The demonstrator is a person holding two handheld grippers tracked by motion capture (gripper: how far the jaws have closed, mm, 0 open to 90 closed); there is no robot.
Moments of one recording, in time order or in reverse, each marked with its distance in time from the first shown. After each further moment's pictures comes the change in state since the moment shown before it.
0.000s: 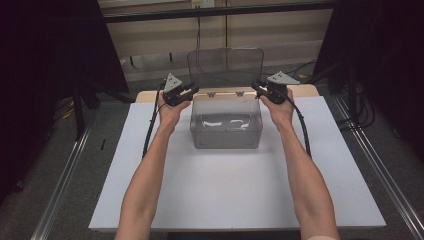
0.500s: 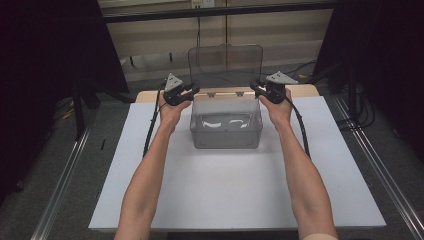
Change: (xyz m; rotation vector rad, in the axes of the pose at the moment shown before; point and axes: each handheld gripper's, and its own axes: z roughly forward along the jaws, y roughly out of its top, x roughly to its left) left arm 0.000 -0.001 0.003 0.023 0.008 -0.024; right arm 0.000 -0.003 0.007 0.019 -0.010 0.029
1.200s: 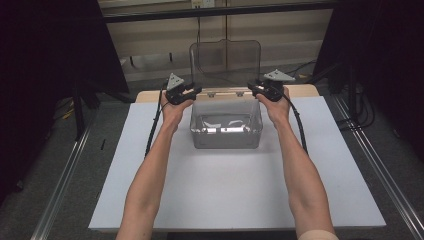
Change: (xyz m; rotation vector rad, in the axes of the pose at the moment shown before) left arm 0.001 -0.004 0.011 0.005 0.003 -0.059; right arm -0.001 0.003 0.010 0.043 0.003 0.014
